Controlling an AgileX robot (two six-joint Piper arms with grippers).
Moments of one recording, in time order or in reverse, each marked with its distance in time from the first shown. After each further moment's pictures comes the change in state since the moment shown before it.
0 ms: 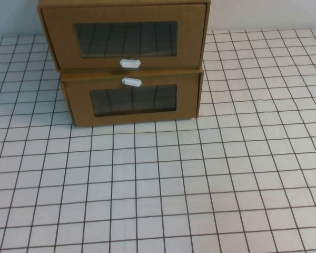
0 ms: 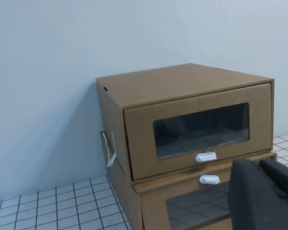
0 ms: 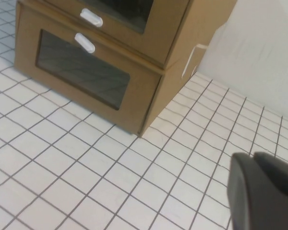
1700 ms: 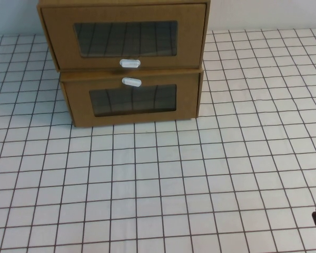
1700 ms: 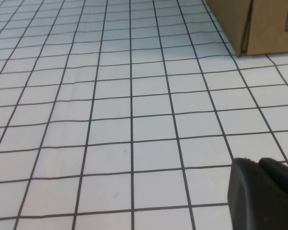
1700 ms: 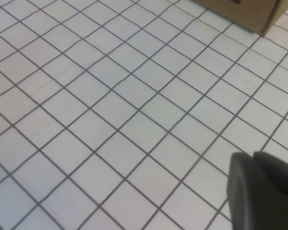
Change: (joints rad) right arm 0.002 -0.004 0.045 0.106 0.367 0.000; left arm -0.085 -0.069 0.543 0.769 -0.177 -0.710
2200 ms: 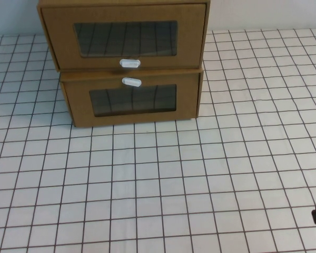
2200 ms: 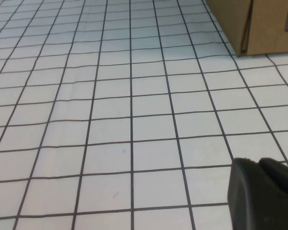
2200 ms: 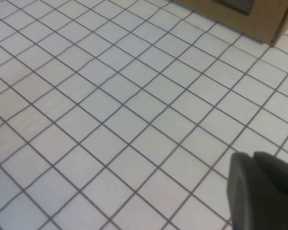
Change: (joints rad) right arm -0.002 -0.014 0.000 0.067 -0.002 0.000; left arm 0.000 0.000 0.000 0.000 0.001 -0.004
